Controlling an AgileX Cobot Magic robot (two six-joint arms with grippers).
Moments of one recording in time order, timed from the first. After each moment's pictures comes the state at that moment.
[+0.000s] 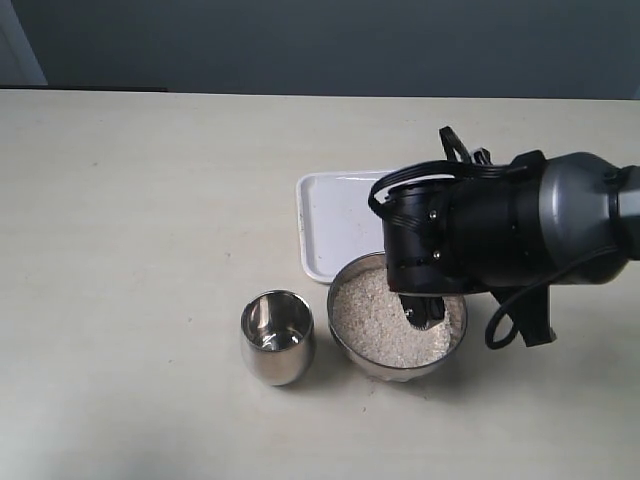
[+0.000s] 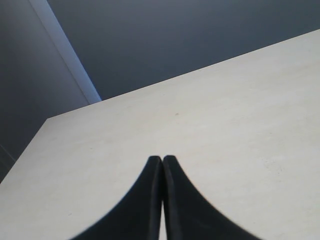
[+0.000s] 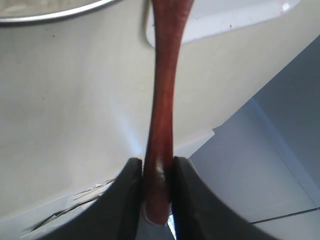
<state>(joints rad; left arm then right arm) -0.19 0.01 0.00 0.26 0.25 0.04 1.02 1.77 -0.92 -0.95 1.22 -0.25</state>
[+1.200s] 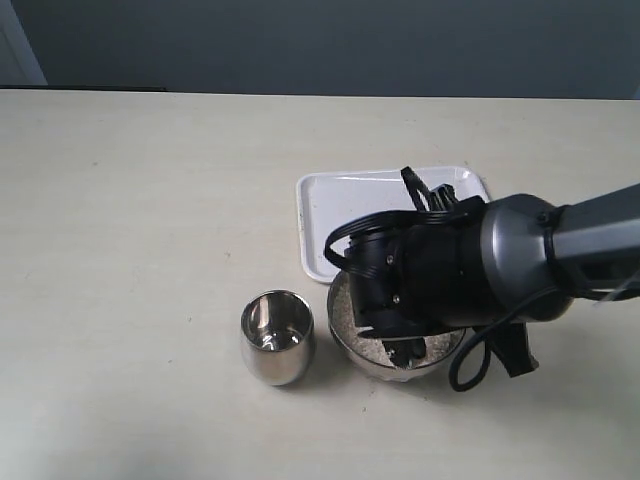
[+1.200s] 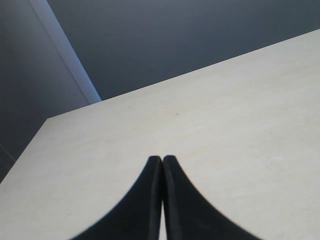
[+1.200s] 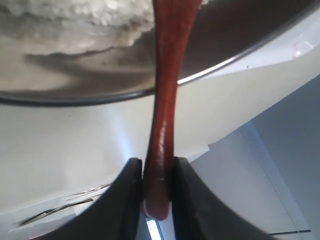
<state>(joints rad) -0.19 0.01 0.00 0.26 0.25 0.04 1.11 1.84 -0.92 -0.91 1.22 -0.29</state>
